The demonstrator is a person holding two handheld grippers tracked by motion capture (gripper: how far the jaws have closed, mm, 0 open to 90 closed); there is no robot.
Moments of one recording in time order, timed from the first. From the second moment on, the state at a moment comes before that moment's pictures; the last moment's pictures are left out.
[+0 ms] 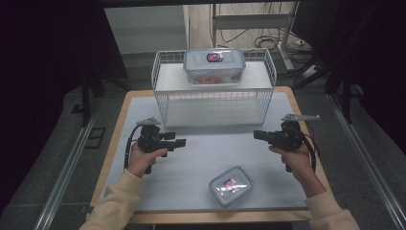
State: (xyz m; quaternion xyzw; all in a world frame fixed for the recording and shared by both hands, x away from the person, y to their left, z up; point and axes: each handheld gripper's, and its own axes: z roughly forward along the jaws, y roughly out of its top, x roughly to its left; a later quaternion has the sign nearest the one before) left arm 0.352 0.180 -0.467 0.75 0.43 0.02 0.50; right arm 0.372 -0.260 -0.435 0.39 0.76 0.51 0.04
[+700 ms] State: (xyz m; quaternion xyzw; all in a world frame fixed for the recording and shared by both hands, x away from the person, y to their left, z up) left arm 0.344 0.186 -0.482 0.75 0.45 0.02 0.48; right arm 0.337 -0.276 -0.477 0.39 0.79 0.47 0.03
